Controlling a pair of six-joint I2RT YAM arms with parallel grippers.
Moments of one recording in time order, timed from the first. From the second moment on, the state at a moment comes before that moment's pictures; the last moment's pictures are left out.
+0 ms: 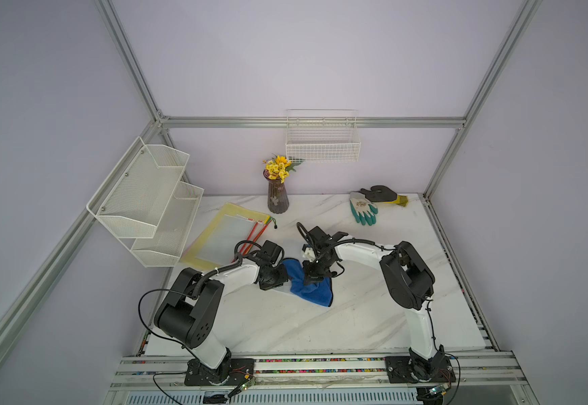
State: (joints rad) left arm -0.45 1.63 0.85 -0.43 0.14 -0.70; right arm 0.63 2.10 1.50 -0.72 -0.42 0.49
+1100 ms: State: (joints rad) left arm -0.47 1.53 0.73 -0.37 0.12 -0.68; right arm 0.56 2.27 1.78 -0.62 -0.12 0.50
